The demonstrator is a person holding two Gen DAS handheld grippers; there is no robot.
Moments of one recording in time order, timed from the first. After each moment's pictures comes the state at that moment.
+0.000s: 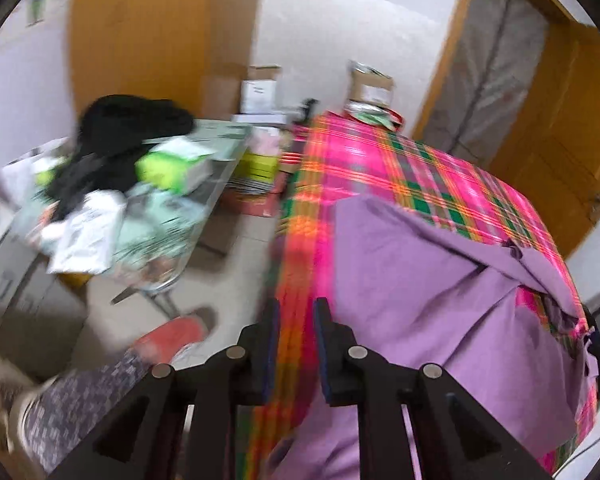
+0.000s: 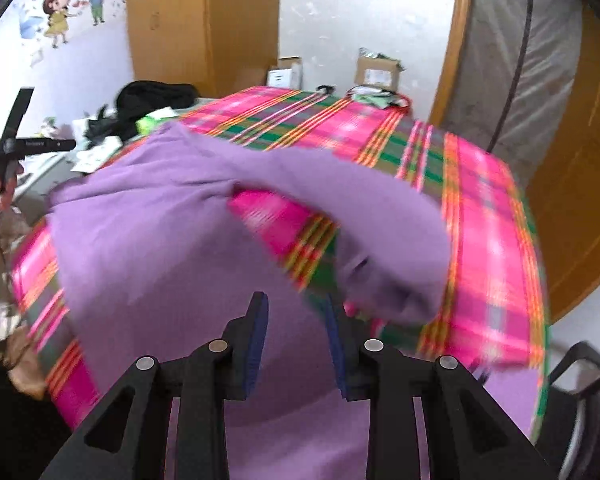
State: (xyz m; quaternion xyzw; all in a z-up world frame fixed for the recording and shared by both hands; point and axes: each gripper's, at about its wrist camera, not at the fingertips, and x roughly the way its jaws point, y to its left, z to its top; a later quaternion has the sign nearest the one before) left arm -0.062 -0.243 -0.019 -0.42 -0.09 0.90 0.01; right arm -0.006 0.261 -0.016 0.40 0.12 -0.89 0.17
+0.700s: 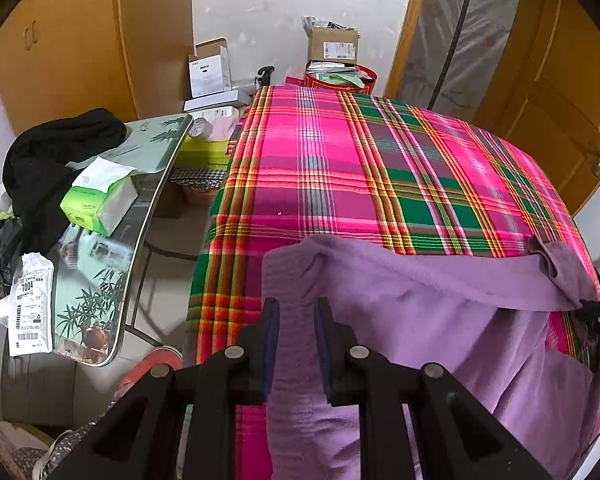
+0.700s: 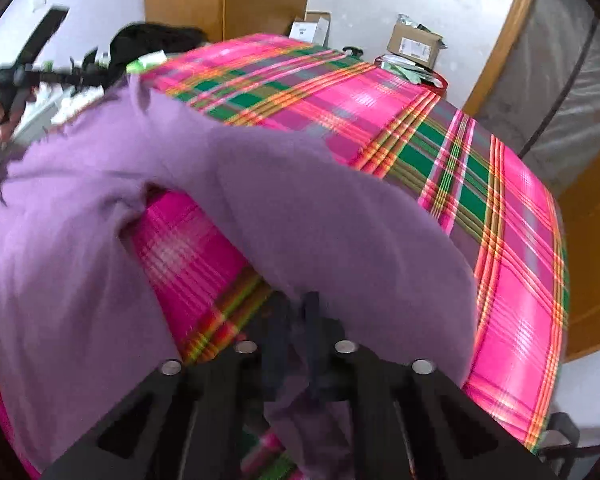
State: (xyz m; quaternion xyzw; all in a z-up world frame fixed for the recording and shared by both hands) left arm -0.189 -0.189 -0.048 -0.47 -0.03 0.88 0.05; right arm -0.132 0.242 -0.056 0.45 0.18 -0.85 0.22
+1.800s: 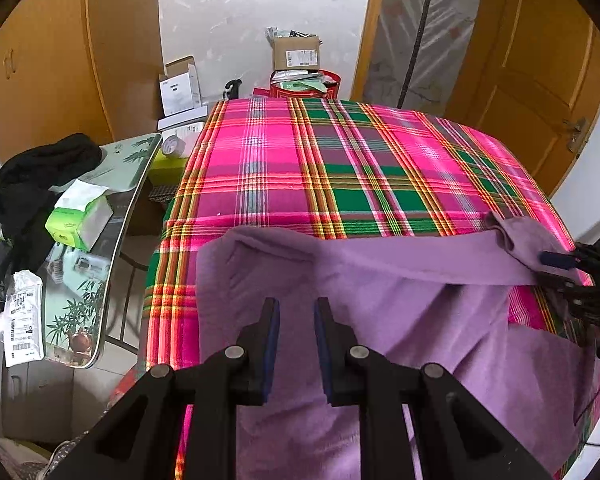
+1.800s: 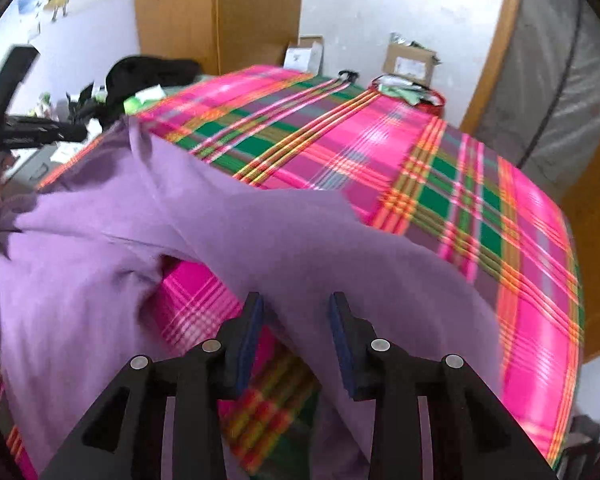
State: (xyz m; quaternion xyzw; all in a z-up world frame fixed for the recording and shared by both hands) left arm -0.157 -0.143 -0.036 -0.45 0.00 0.89 0.09; right arm -0.147 0.205 -0.052 0.43 0.16 -0.86 0.21
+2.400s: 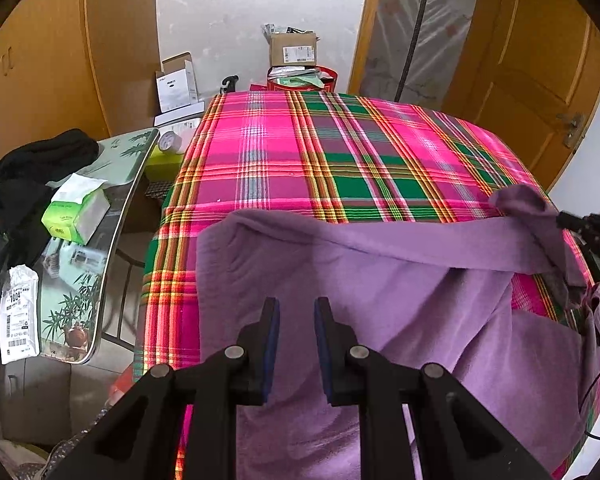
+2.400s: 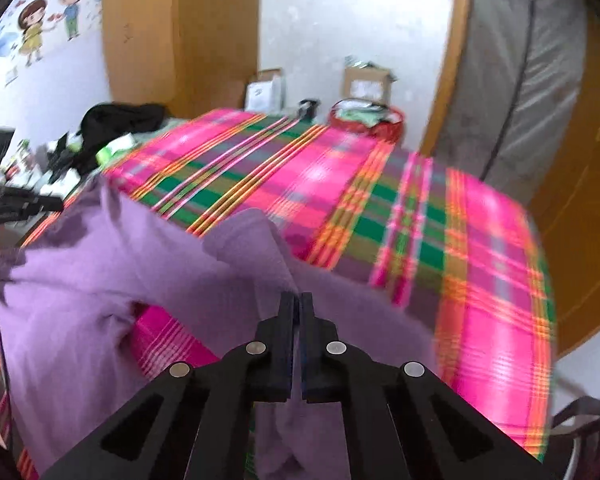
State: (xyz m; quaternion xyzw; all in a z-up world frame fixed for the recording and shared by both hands) left arm -0.153 -0.150 -0.045 -0.46 -0.01 0.88 0.10; right arm -0.145 0.270 -0.001 0.37 0.10 -0.91 0.16
